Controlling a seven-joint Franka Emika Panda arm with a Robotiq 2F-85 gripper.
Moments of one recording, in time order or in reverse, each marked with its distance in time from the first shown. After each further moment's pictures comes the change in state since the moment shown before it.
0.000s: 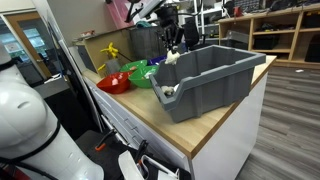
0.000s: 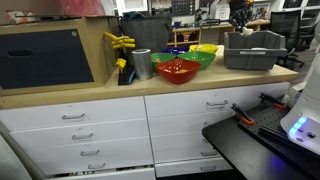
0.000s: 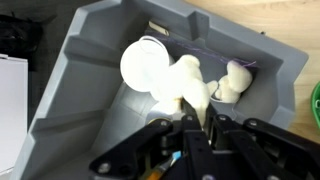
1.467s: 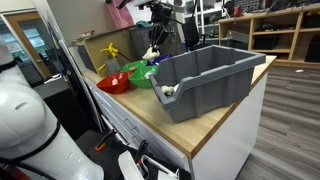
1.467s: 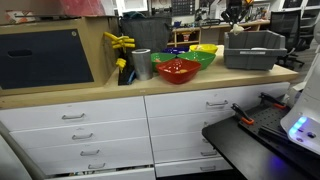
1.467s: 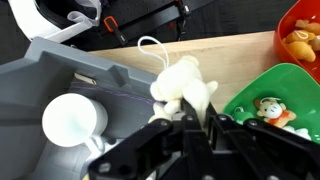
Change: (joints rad) arm -0.023 0.033 -0.012 0.085 0.348 -0.196 0.000
